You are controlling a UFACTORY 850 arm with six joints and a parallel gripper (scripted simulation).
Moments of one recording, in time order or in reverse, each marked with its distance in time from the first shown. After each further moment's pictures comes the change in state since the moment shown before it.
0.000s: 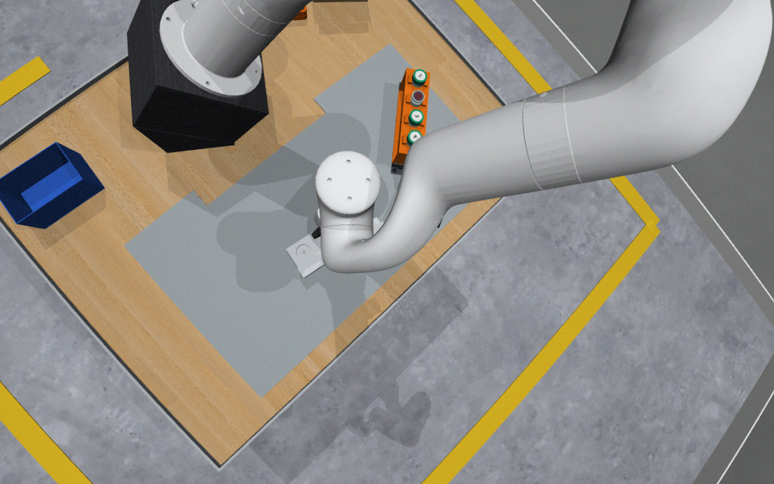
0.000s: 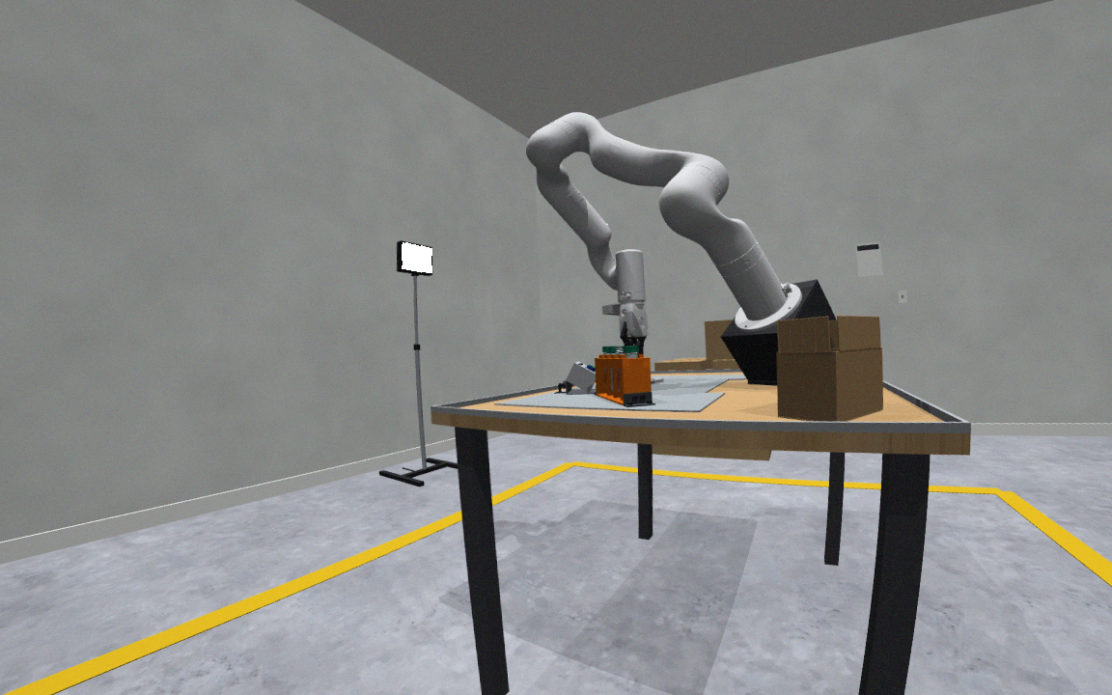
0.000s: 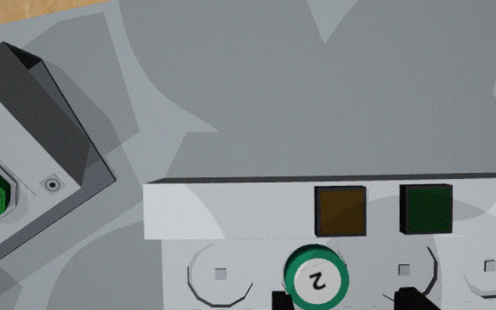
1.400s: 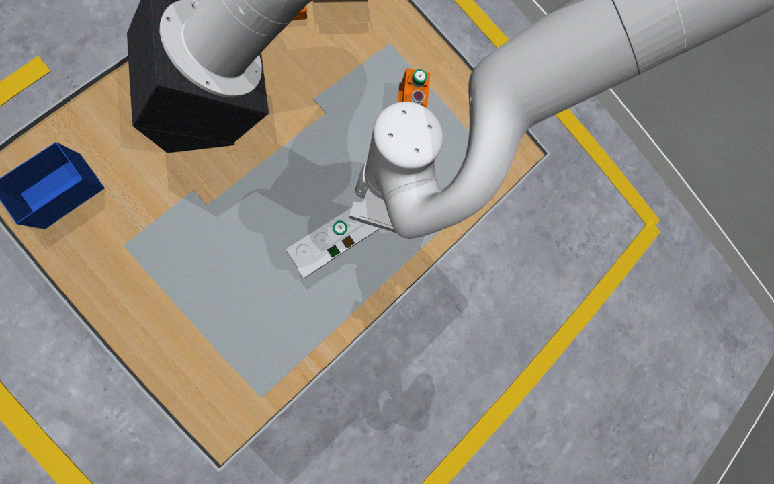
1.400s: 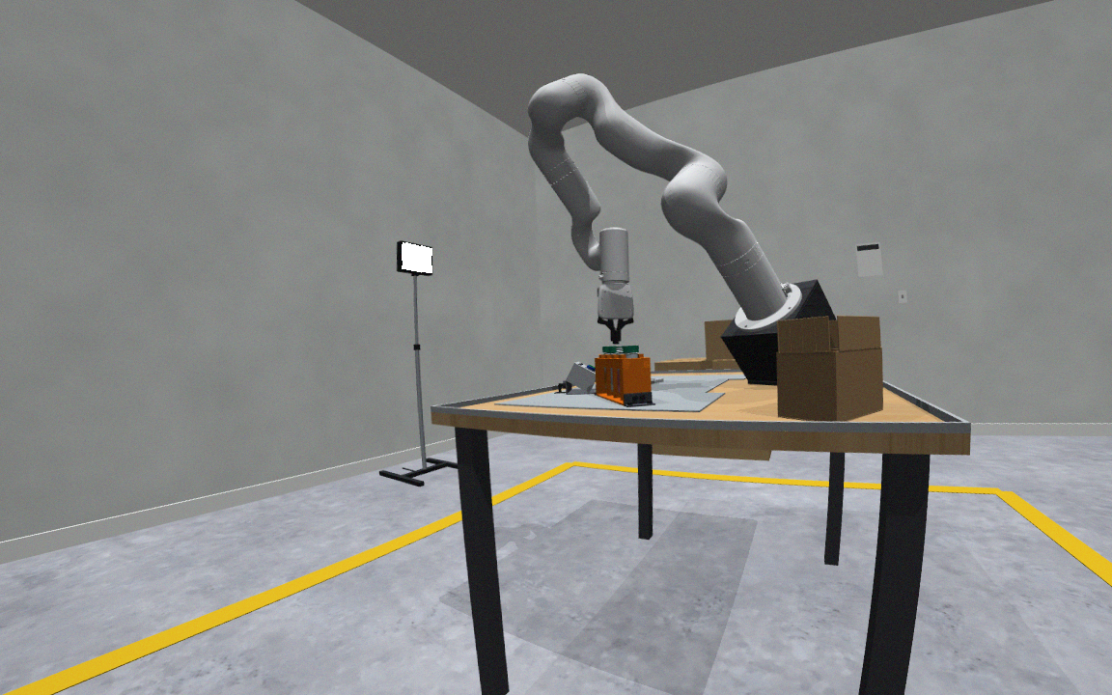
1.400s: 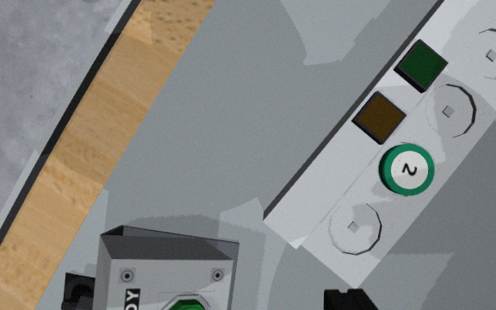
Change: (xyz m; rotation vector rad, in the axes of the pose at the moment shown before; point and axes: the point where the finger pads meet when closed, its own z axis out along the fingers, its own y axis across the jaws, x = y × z) arm 0.011 -0.085 -0.052 0.027 0.029 0.862
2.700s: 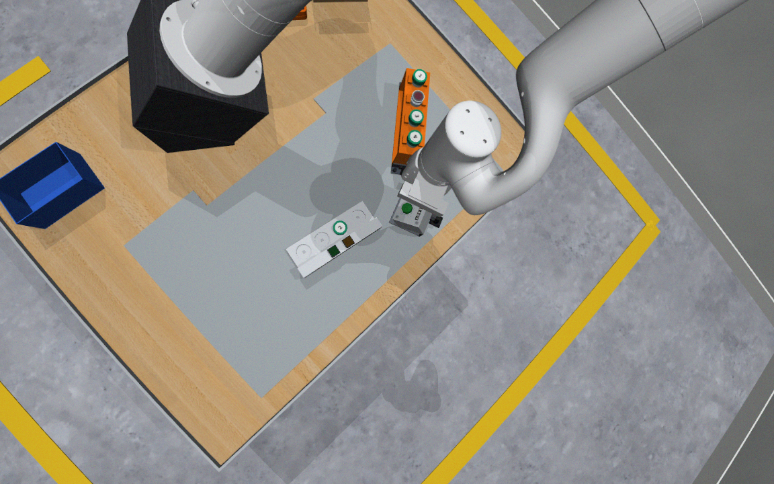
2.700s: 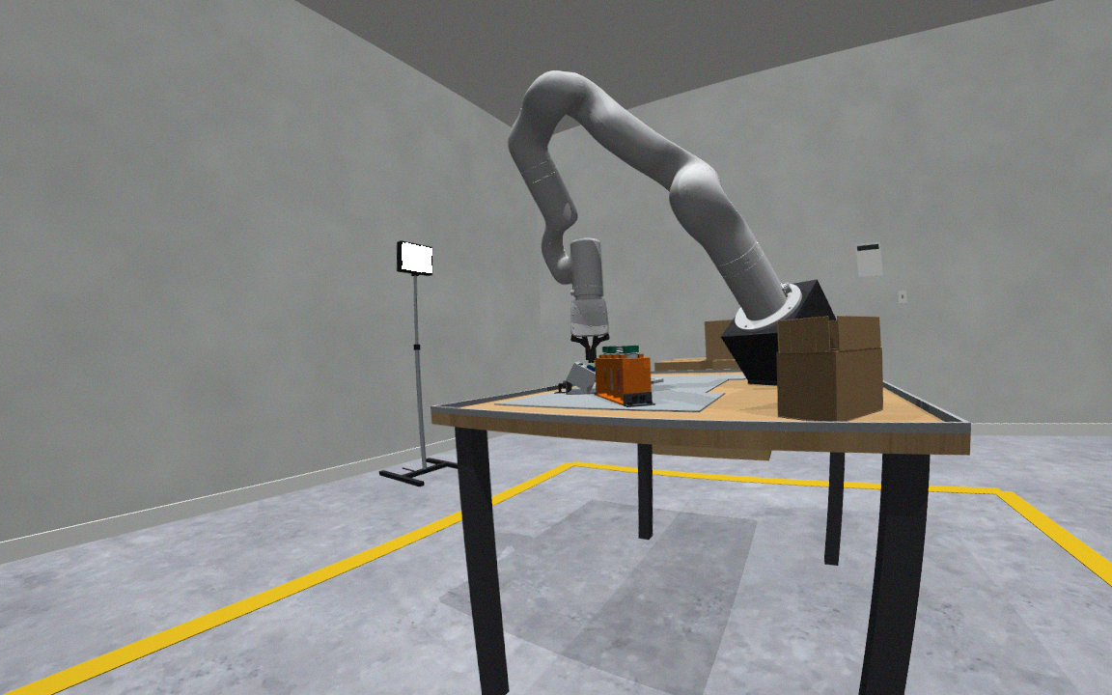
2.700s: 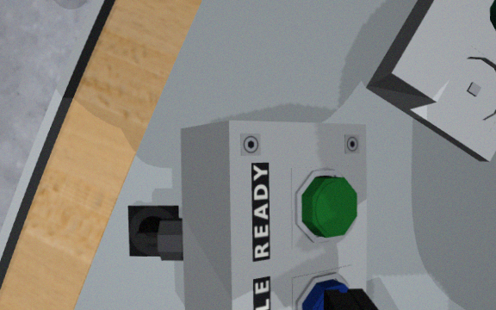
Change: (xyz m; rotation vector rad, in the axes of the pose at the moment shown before) arm -0.071 -0.078 0.050 -0.037 -0.015 0.144
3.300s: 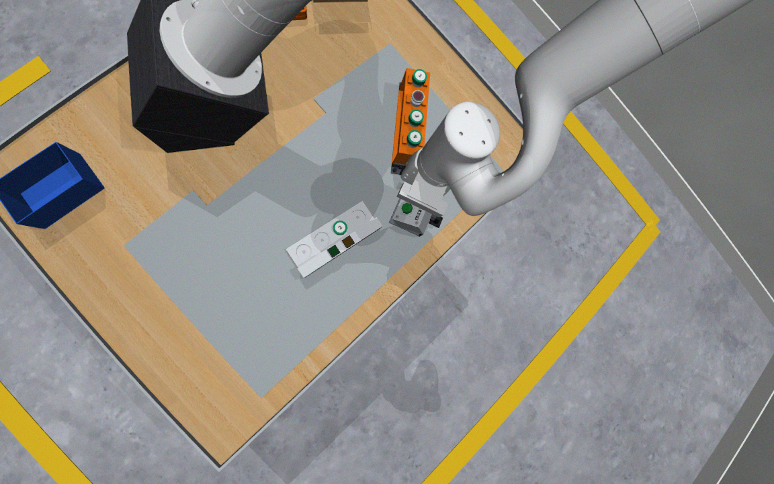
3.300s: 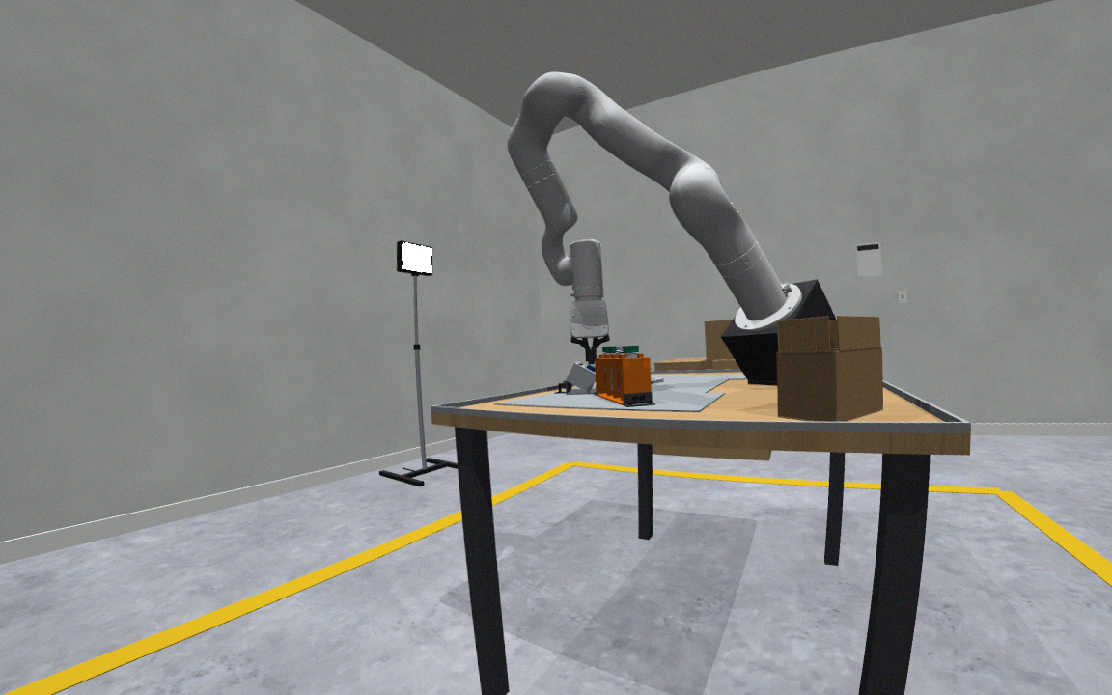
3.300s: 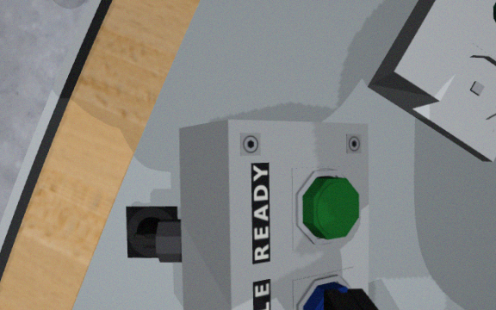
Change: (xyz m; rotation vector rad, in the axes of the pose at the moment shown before) arm 0.000 0.000 0.004 0.000 0.000 0.000
